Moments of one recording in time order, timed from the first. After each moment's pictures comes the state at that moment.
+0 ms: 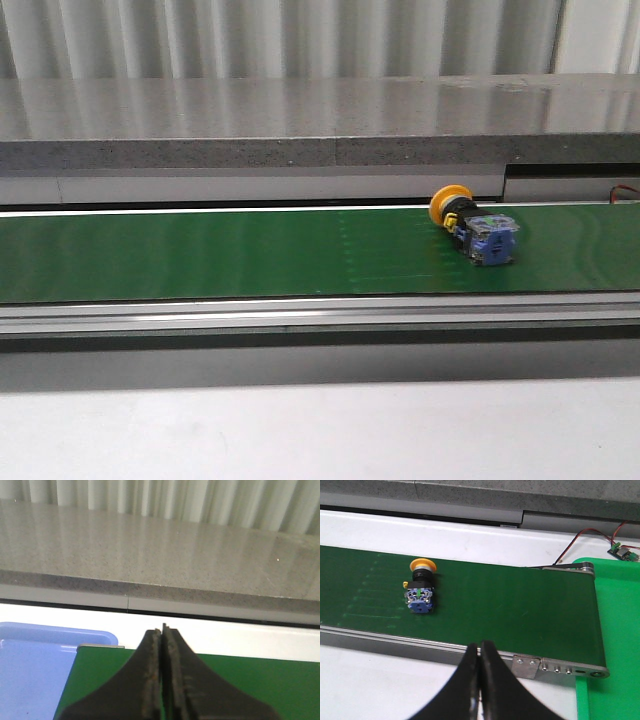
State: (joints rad) left arm -0.03 0.37 -0.56 -0.06 0.48 -0.06; right arm -0.05 0.51 -0.62 0.25 0.68 -0.22
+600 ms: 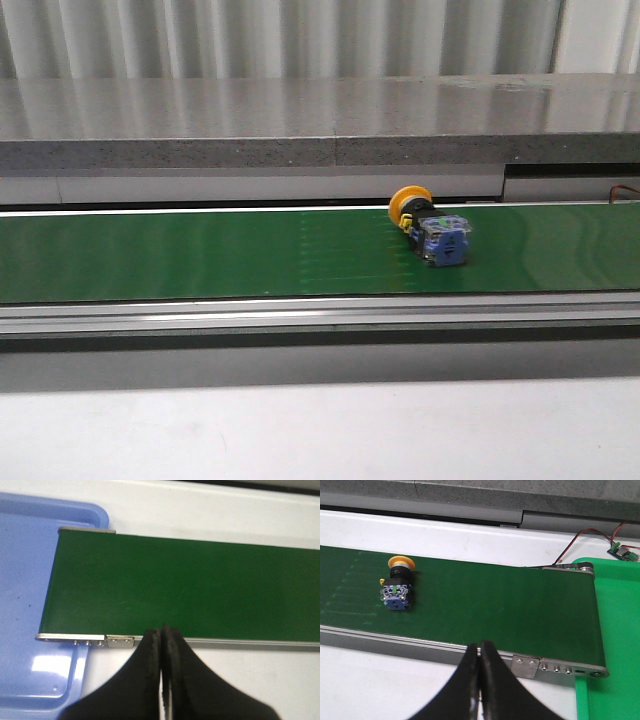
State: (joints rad) left arm -0.03 0.85 -0.89 -0.07 0.94 -0.06; right arm -0.05 0.51 -0.62 0.25 0.68 -0.22
